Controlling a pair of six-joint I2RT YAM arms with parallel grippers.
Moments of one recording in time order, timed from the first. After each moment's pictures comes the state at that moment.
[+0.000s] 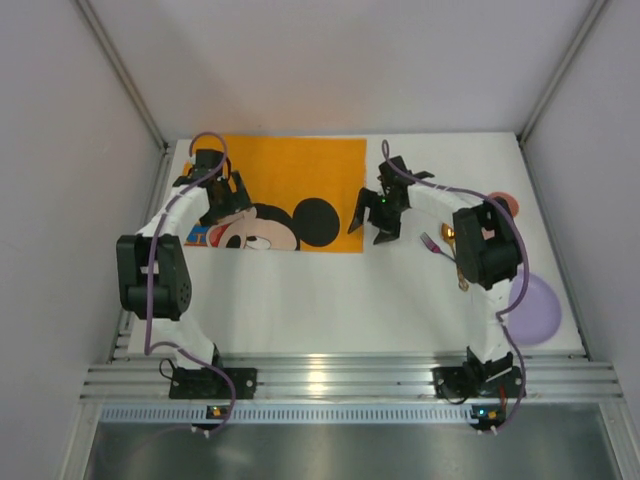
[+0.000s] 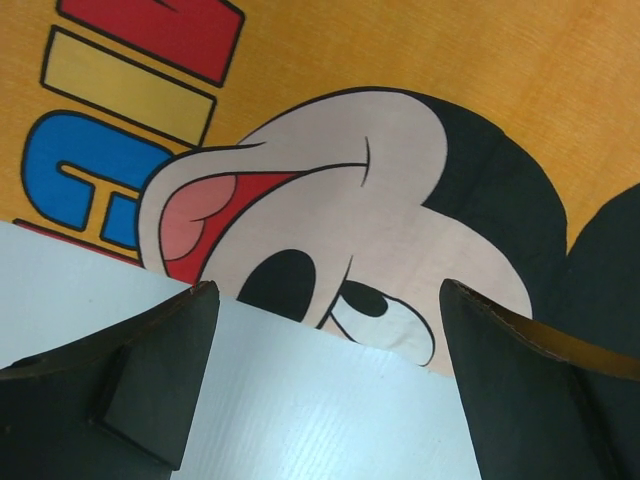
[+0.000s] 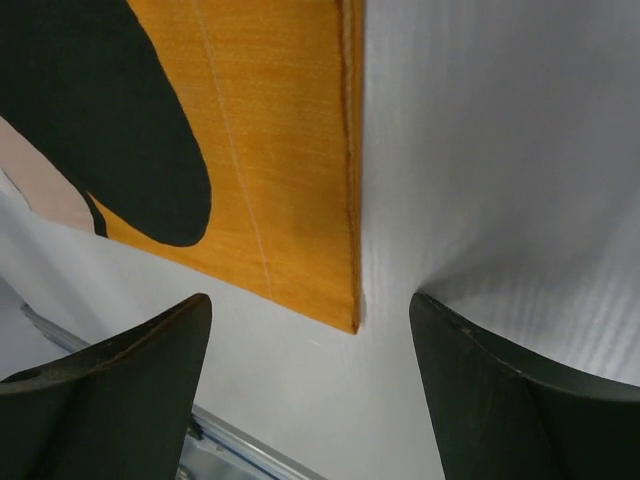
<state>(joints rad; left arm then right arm) -0.04 1.76 1.34 -0.58 -0.09 -0.43 0.40 2.07 1.52 -0.62 -0.36 0.63</state>
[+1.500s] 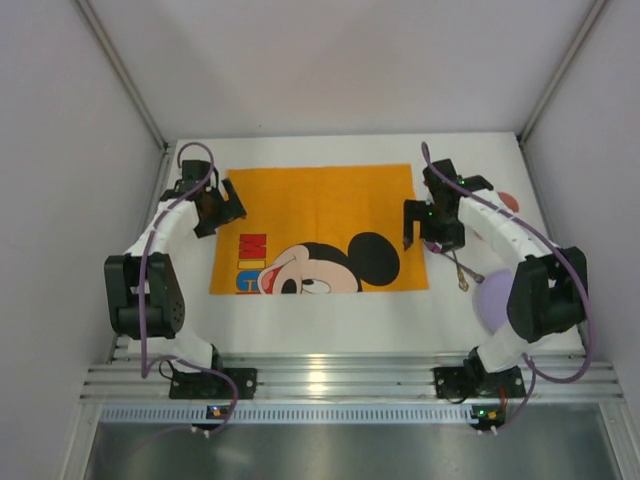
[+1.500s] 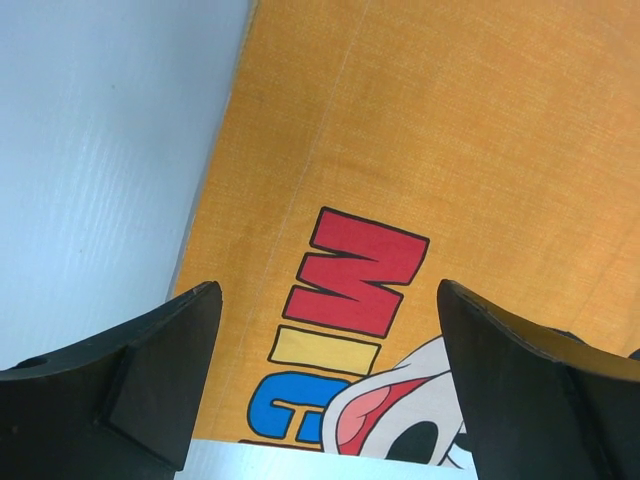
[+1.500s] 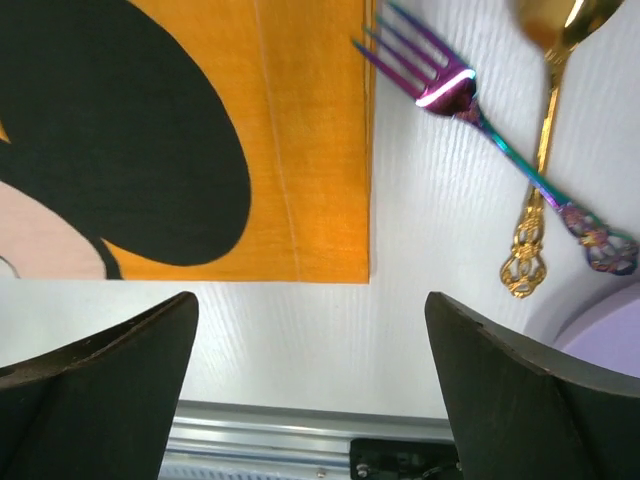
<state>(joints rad) 0.02 1.63 1.21 -0.57 0.01 -0.45 0.30 1.61 1.24 -0.95 -0.01 0.36</state>
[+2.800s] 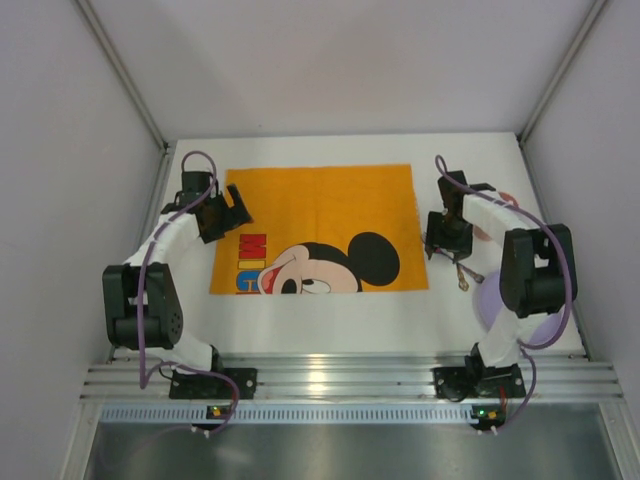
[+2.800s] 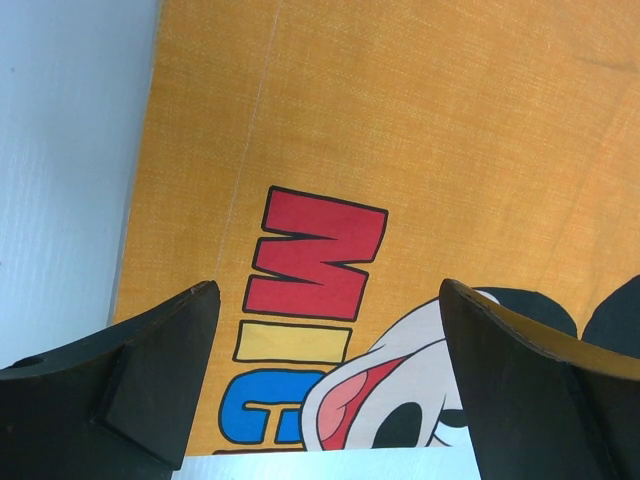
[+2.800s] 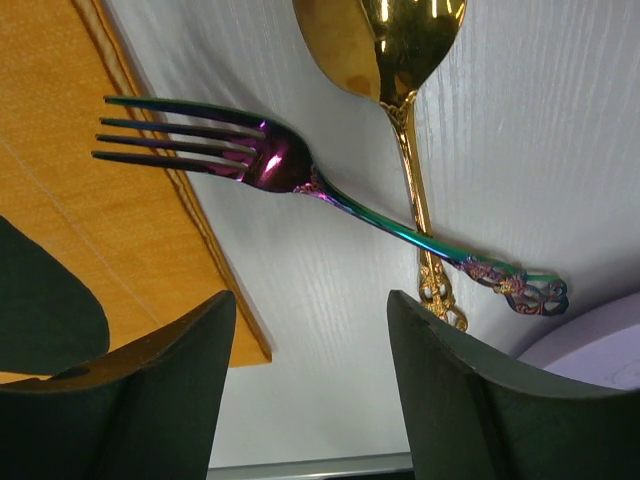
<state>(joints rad) 0.02 1.55 1.07 -0.43 0.14 -0.44 0.15 1.74 1.19 -0.86 0.07 0.33</state>
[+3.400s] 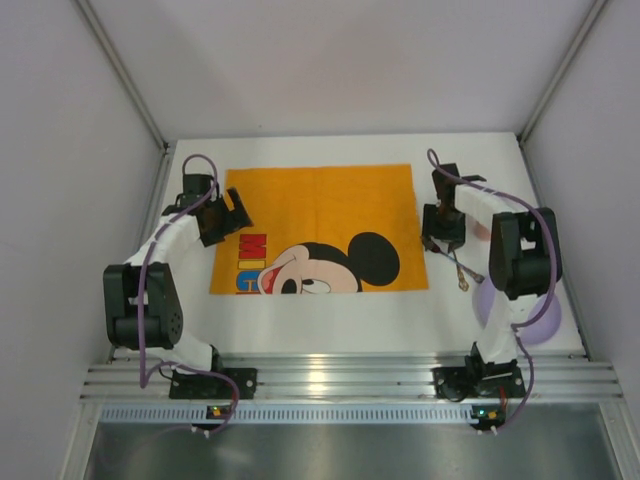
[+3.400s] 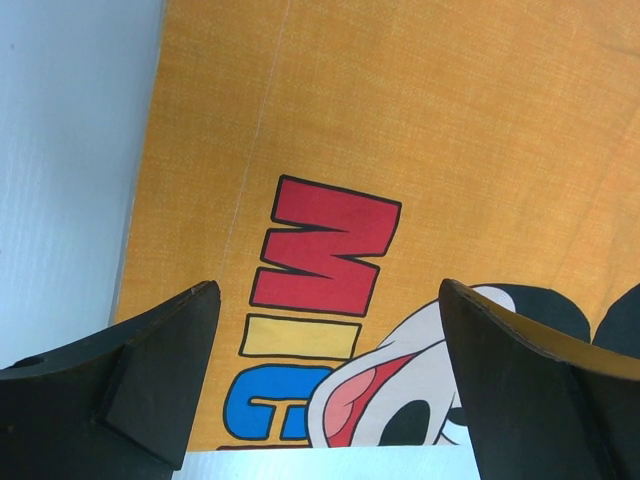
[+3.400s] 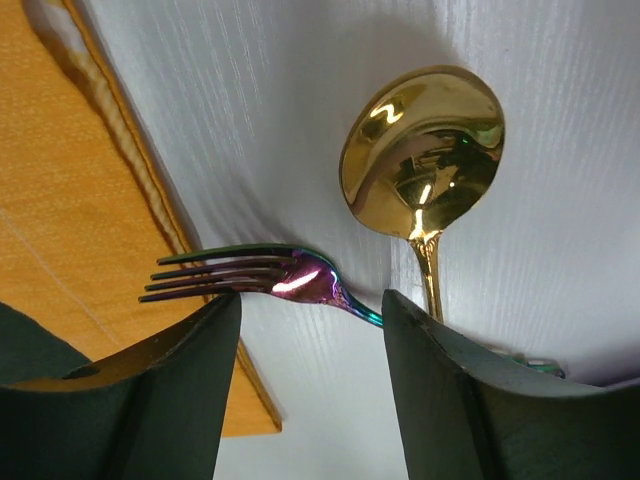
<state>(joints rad) 0.02 1.55 1.05 -0.43 0.13 -0.44 0.15 1.90 1.32 -0.82 0.08 0.29</state>
